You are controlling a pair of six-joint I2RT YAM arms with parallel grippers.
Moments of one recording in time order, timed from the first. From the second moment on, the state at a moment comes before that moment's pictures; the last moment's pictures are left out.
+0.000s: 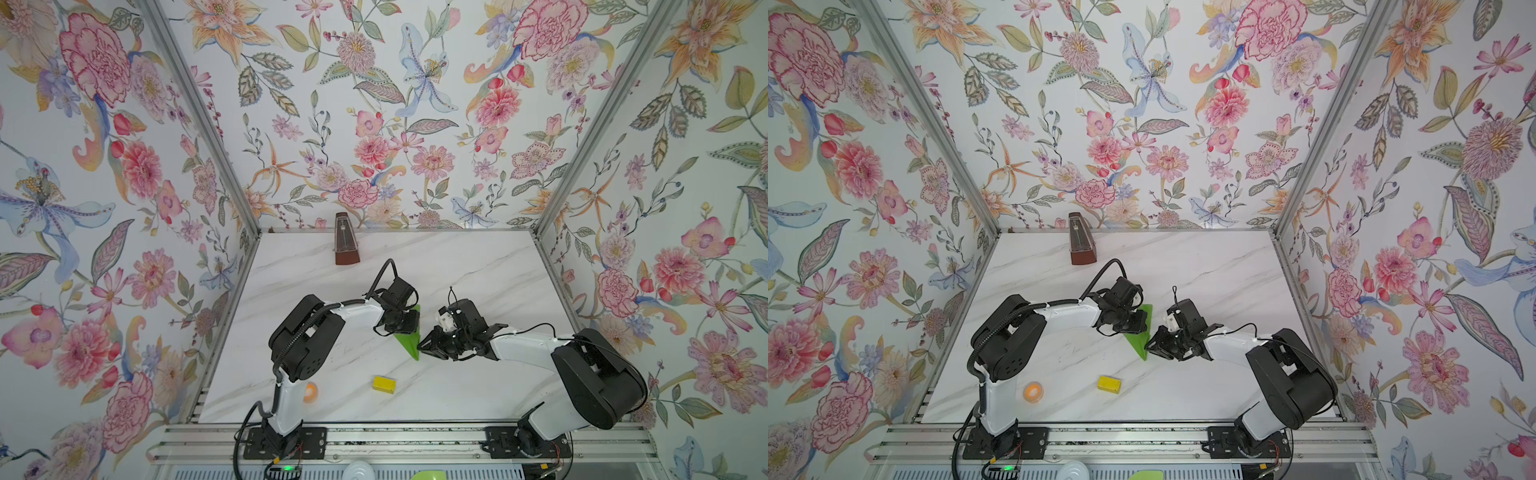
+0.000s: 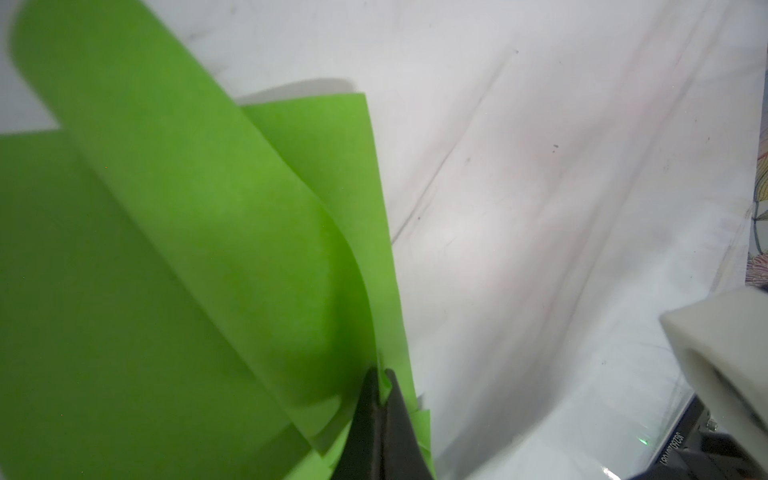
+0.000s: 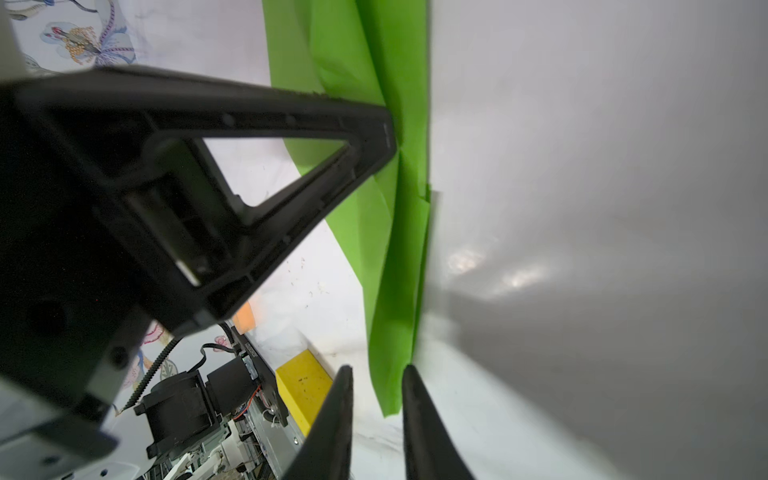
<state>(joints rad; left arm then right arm) -0.74 2.00 1.23 -0.28 0.29 -0.56 0.59 1.54 0.62 0.01 -0.57 0.93</state>
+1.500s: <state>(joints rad) -0.74 2.00 1.23 -0.26 0.29 -0.57 0.59 1.62 0.61 0.13 -0.56 1.01</state>
